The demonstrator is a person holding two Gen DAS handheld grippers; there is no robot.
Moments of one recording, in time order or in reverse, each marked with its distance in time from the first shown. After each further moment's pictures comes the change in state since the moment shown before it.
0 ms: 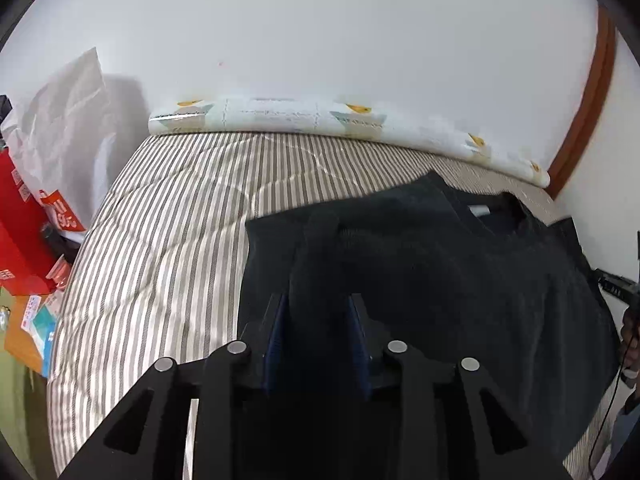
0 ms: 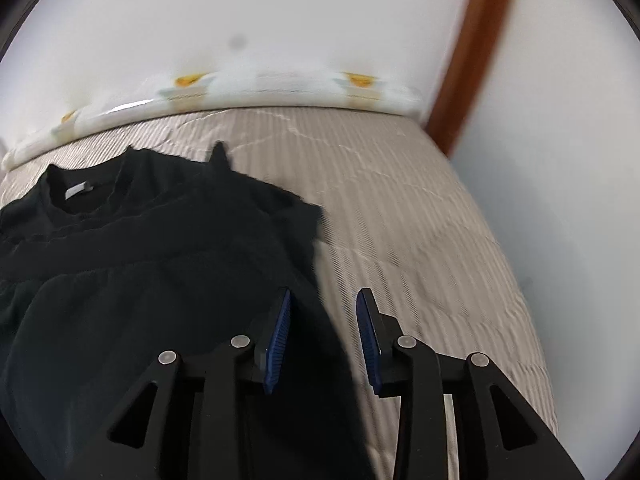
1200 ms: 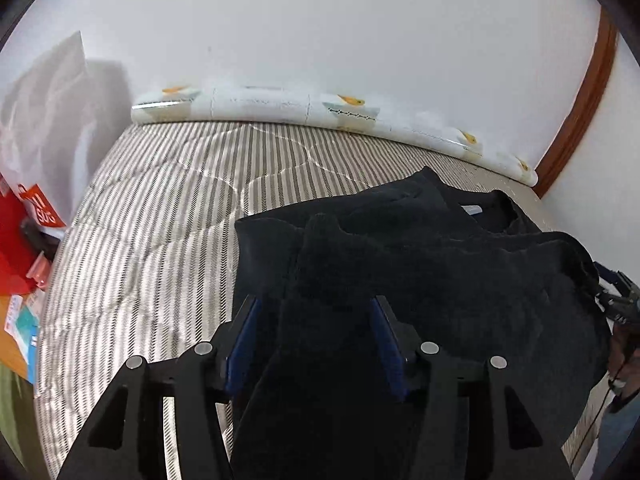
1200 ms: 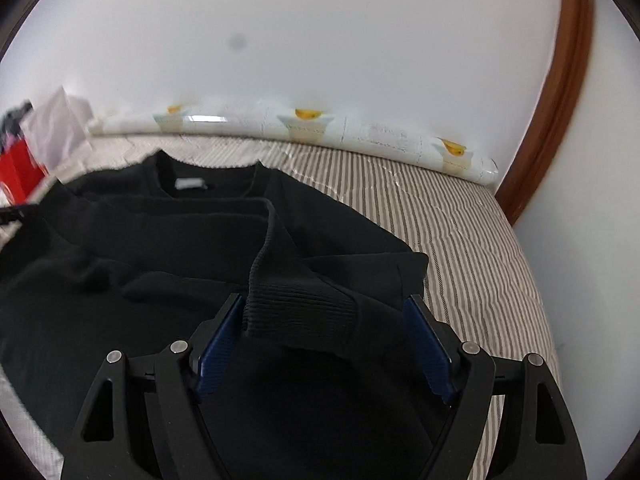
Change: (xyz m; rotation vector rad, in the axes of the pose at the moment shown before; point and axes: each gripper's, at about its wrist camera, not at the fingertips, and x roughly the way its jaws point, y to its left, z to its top) left arm 0.018 0.011 0.012 -0.024 0.038 -0.090; right arm -0.033 0.055 -0.008 -0.235 -0.150 0.211
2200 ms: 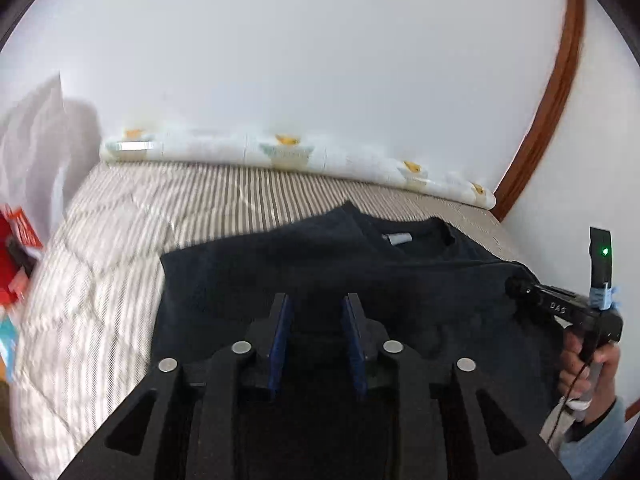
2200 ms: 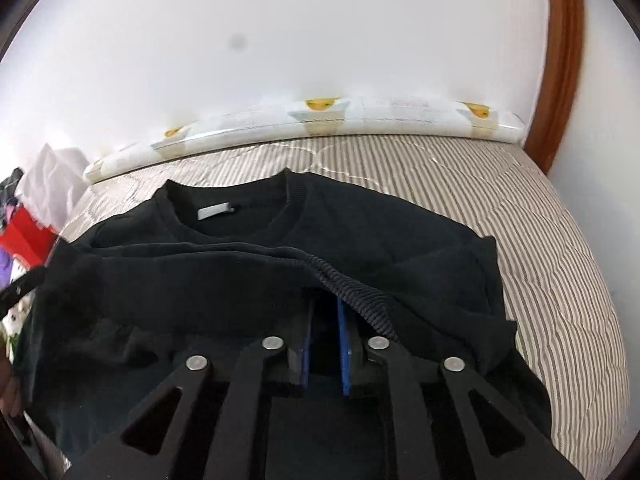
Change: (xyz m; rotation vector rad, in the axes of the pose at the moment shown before) left arm -0.040 -0.061 -0.006 0.039 -0.157 -0.073; right arm 0.018 0.021 0.023 0.223 0.050 0.120
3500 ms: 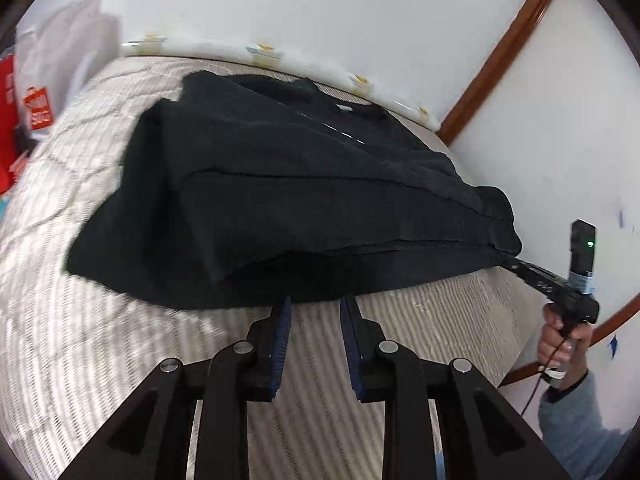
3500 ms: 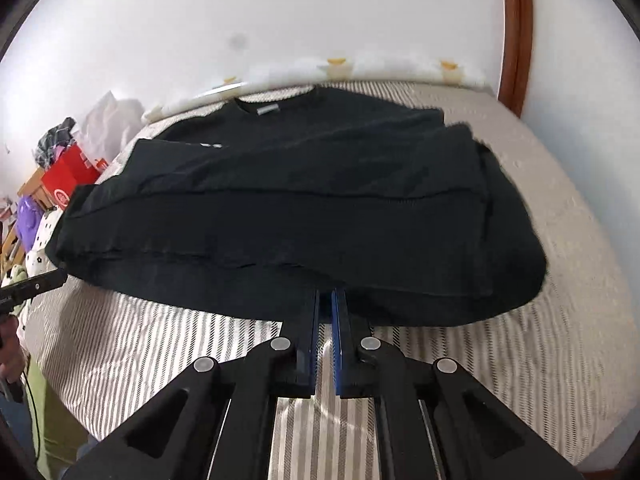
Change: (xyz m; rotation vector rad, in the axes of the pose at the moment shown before) left arm -0.096 -0.012 -0.149 -0.058 0.220 -0.174; right arm -0.123 -0.018 -0.174 -0.014 0.032 0.061
